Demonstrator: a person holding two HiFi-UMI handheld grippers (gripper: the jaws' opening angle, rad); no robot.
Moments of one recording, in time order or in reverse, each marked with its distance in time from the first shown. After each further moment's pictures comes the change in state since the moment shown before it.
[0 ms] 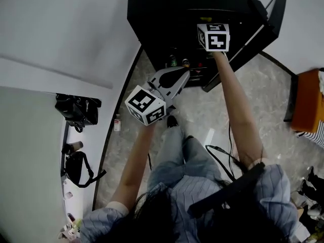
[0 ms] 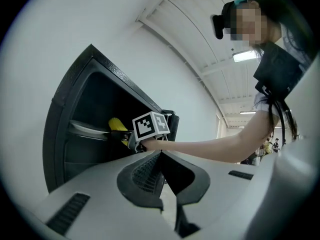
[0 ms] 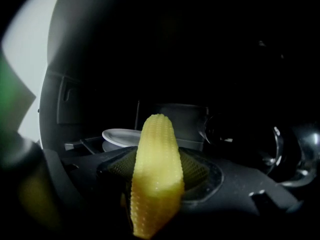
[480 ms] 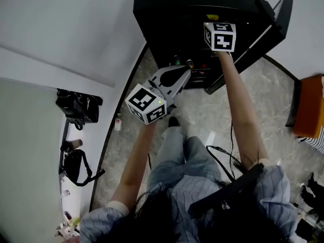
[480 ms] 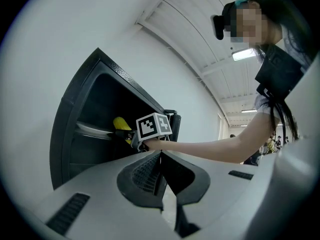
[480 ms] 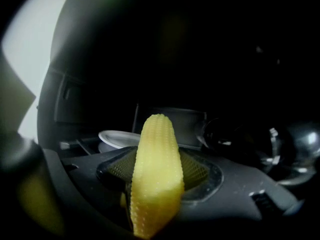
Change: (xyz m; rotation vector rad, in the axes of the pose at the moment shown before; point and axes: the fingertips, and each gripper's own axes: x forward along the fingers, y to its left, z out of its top) left arm -0.011 0.009 -0.007 0.017 -0.017 0.024; right arm 0.001 -0.002 0.006 -0.023 -0.064 -0.031
